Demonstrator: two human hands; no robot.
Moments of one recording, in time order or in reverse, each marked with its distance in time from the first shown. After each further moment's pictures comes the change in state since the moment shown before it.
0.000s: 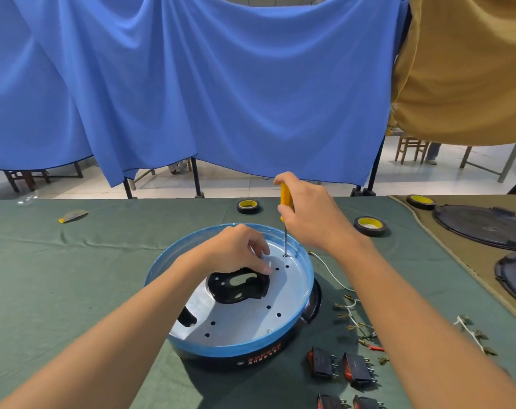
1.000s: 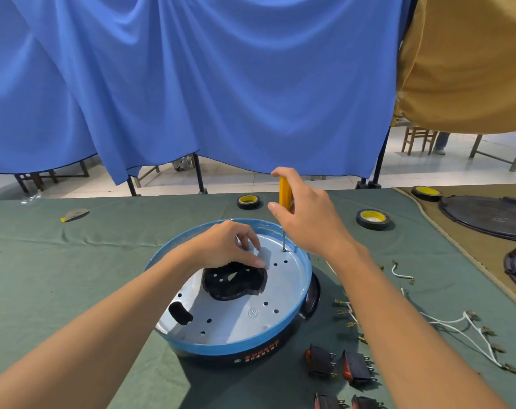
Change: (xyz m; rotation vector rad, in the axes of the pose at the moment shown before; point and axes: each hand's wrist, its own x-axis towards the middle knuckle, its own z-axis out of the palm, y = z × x) left_hand 0.005 -0.017 -0.002 -0.008 0.005 -0.058; right_hand -0.011 0.010 0.017 0.154 0.103 0.006
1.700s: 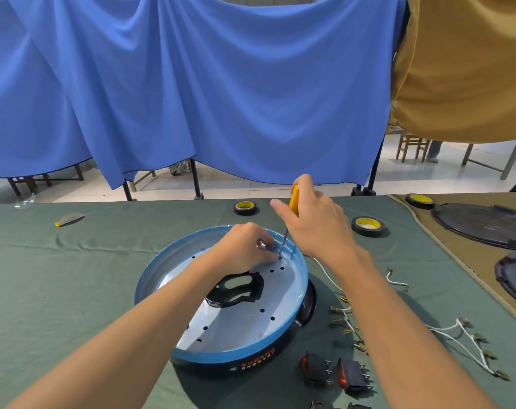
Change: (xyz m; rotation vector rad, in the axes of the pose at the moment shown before) left_hand 0.014 0.029 0.018 0.146 0.173 0.122; right_hand -0.001 -0.002 -0.013 -0.187 0.000 0.162
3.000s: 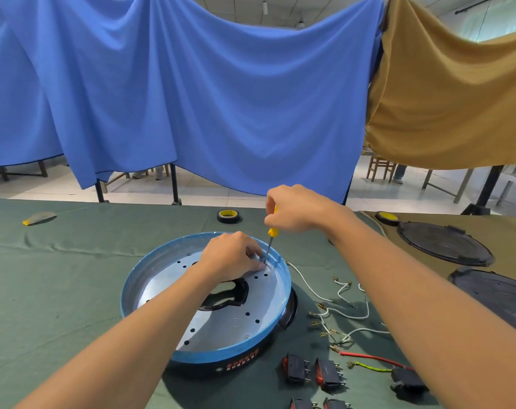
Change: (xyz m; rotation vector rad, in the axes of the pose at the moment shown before) left_hand -0.002 0.007 0.003 0.049 0.034 -0.096; right_hand 0.041 -0.035 -0.043 -0.343 -0.549 0.015
